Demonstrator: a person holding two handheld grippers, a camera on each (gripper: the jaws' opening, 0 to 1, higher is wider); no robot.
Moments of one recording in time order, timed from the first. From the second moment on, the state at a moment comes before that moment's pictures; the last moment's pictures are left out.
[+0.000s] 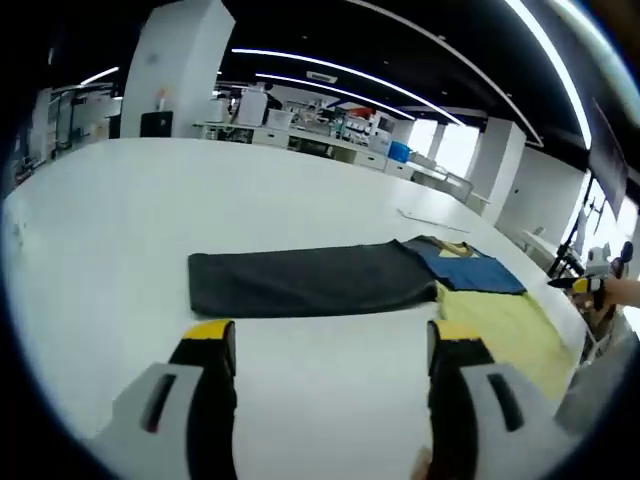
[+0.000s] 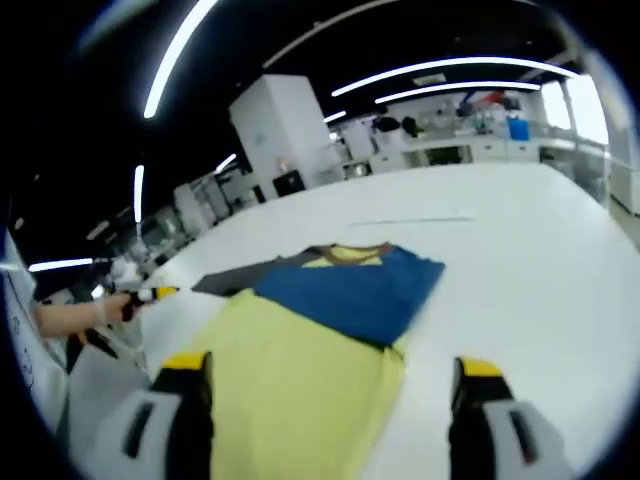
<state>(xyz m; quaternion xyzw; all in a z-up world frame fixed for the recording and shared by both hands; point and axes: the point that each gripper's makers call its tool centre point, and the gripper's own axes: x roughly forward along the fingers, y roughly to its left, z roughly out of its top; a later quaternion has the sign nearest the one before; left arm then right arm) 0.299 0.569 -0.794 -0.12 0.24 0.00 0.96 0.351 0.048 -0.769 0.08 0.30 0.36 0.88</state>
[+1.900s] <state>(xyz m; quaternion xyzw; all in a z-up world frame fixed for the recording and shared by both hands) 0.308 0.638 -0.835 -0.25 0.23 0.17 0.93 0.324 0.046 -0.778 0.11 0.33 0.35 0.87</state>
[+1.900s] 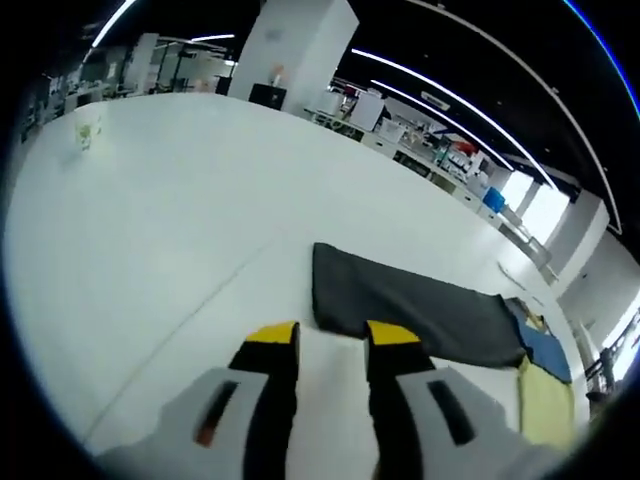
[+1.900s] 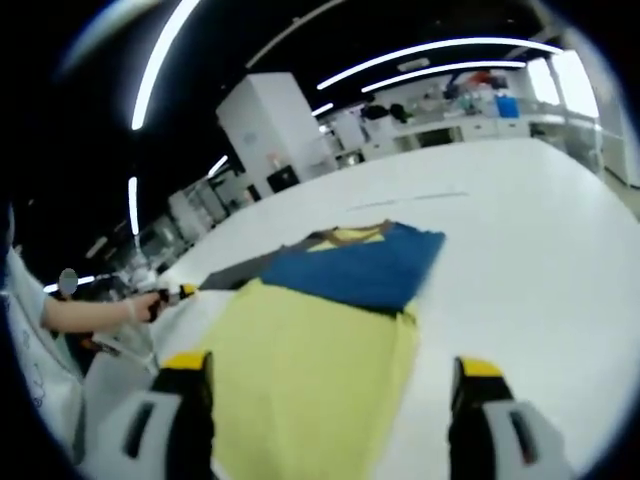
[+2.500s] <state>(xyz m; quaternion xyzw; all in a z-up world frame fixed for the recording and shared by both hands) 0.330 0.642 -0.820 -0.31 0.19 0.16 0.92 0.315 0.028 -0.781 0.12 0.33 0.32 0.88</state>
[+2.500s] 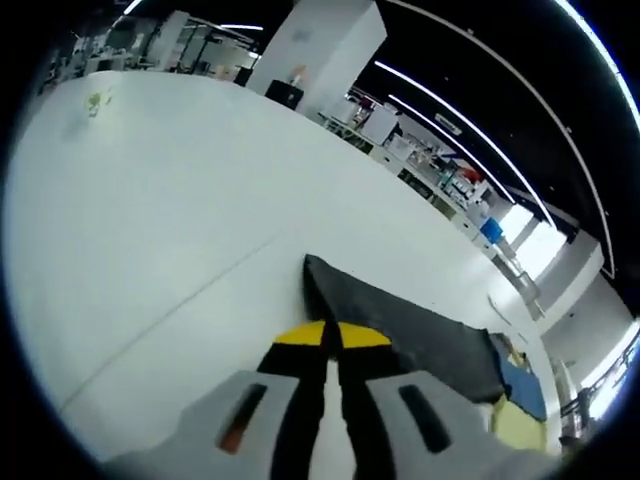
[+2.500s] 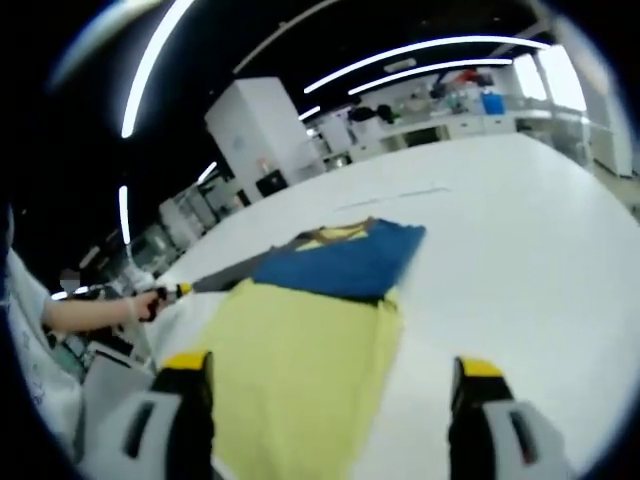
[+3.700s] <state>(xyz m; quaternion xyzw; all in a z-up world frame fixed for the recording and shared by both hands) 0.476 0.363 -0.697 -0.23 0.16 -0.18 0.94 0.298 0.009 -0.779 0.16 0.29 0.33 0.89</state>
